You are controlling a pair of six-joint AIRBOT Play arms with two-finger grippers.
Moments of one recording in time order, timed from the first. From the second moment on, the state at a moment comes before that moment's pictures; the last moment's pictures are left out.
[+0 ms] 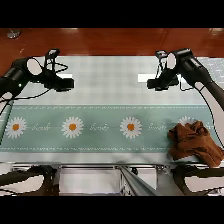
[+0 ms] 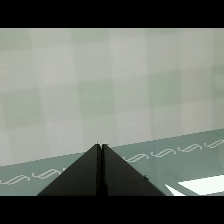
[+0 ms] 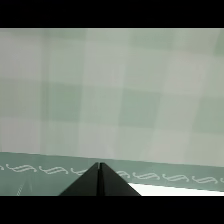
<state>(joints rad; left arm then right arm) -0.14 -1.42 1.22 1.35 -1.02 -1.54 0.25 -1.60 1.47 -1.66 1.28 1.77</state>
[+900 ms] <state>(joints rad) -0.14 -1.42 1.22 1.35 -1.01 -1.54 0.25 -1.60 1.47 -1.66 1.27 1.77</state>
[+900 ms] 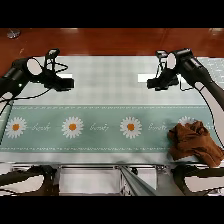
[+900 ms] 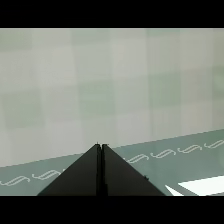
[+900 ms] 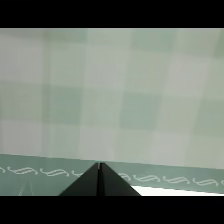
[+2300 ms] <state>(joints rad) -0.21 -0.74 0.62 1.19 -1.04 -1.55 -0.19 -0.82 0.52 -1.77 1.39 1.78</state>
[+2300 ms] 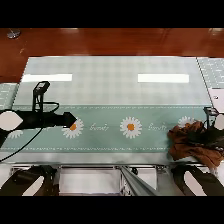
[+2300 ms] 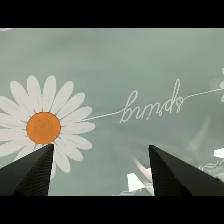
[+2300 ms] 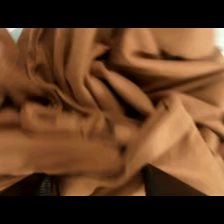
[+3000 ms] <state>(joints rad) -0.15 -0.63 0.65 1.25 -1.16 -1.48 -0.17 -0.87 1.22 -1.46 1.30 1.54</state>
